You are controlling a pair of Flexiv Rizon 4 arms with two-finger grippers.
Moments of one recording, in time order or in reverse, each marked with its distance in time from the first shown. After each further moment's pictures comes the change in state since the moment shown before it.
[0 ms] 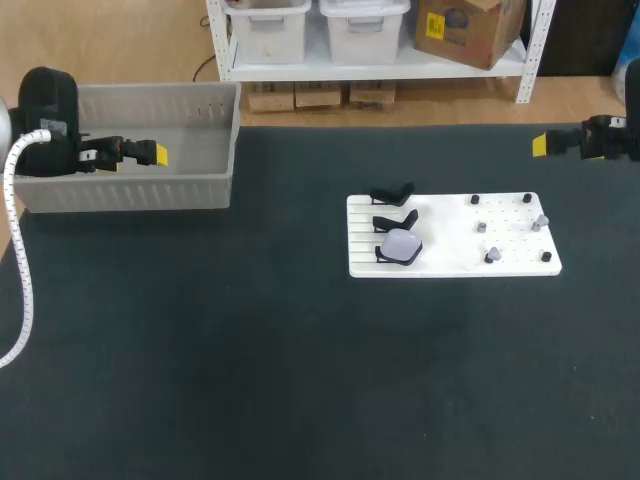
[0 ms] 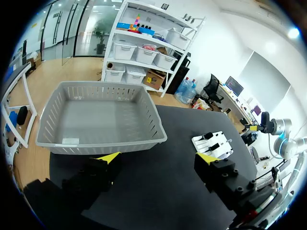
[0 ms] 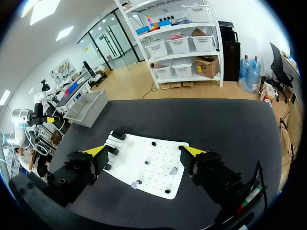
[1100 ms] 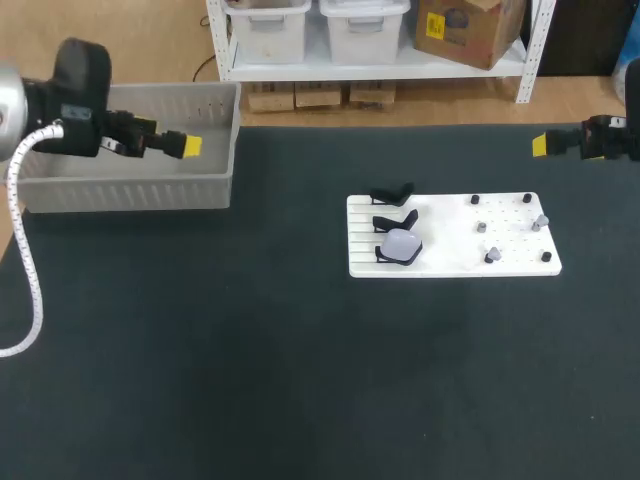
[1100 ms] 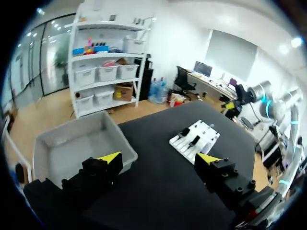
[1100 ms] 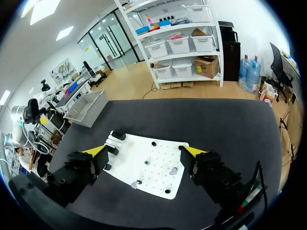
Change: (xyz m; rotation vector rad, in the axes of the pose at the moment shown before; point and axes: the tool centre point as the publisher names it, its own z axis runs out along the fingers) left arm -0.020 -0.069 -0.002 0.180 -0.039 0.412; right arm 0.000 0.000 0.000 0.000 0.000 0.000
